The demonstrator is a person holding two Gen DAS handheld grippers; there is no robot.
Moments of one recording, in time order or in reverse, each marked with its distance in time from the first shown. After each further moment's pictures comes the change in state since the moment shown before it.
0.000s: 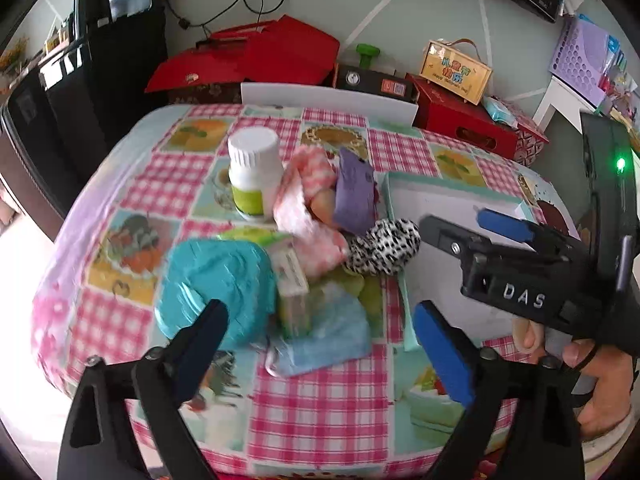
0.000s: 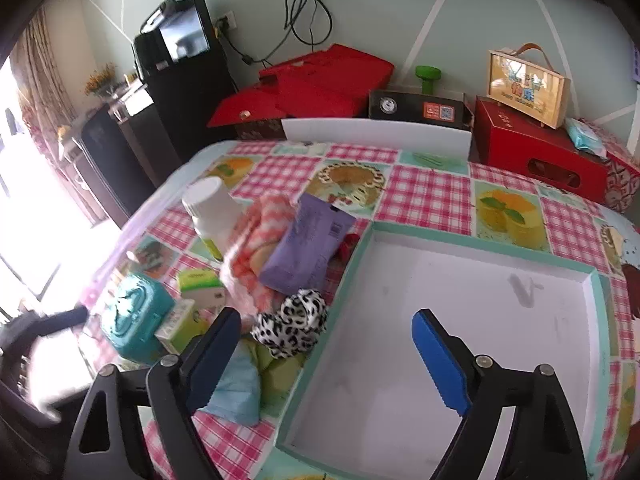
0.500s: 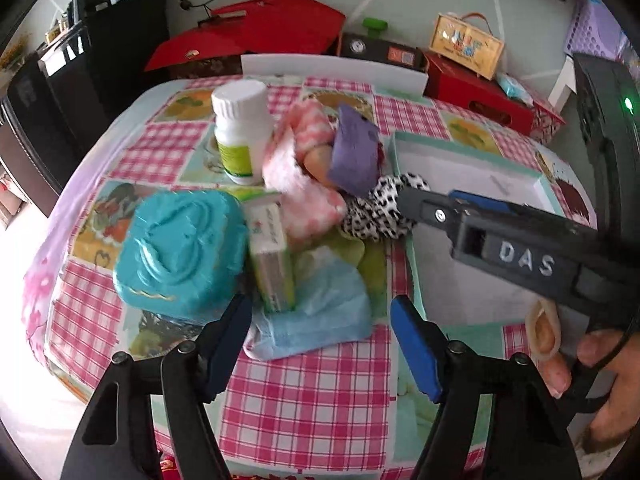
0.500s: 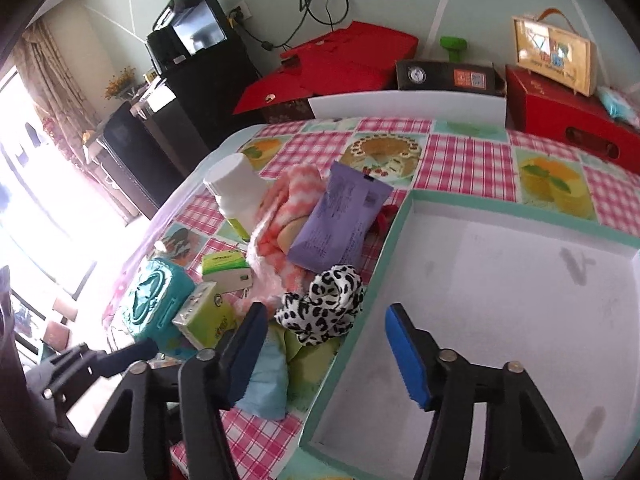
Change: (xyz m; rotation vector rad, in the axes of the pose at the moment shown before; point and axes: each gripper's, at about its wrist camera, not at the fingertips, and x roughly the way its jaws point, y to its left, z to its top) left arm 0.036 -0.018 -0.023 0.007 0.065 0.061; right arm 0.030 -0.004 -0.013 0.044 0.072 0.129
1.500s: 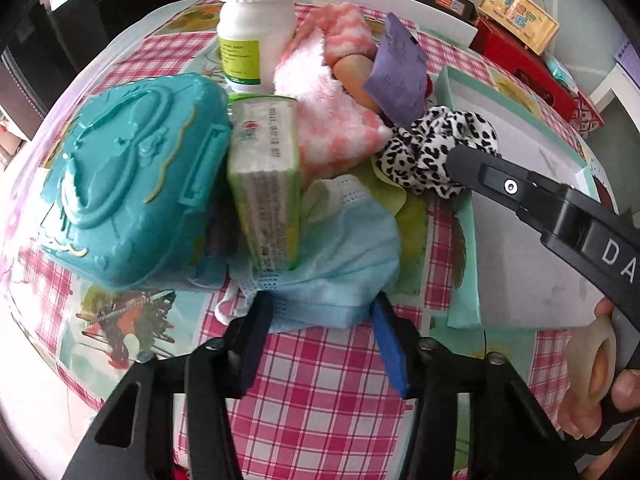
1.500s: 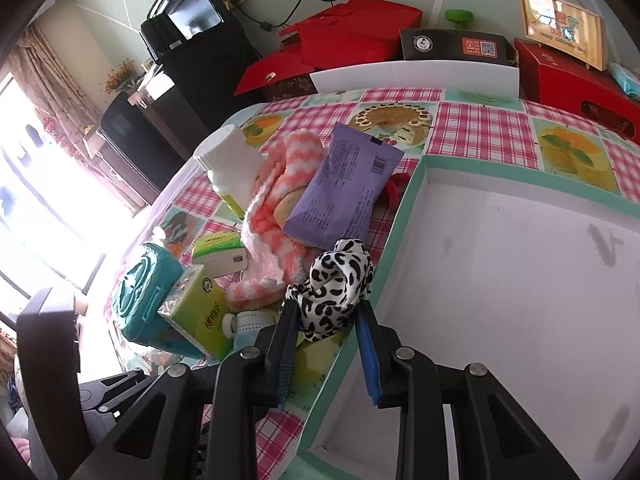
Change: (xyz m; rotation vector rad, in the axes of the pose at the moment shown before) left arm 0.058 0.014 -0.011 -0.147 0.202 0.006; right arm 0.024 -0.003 -0.006 0.014 0.060 0.040
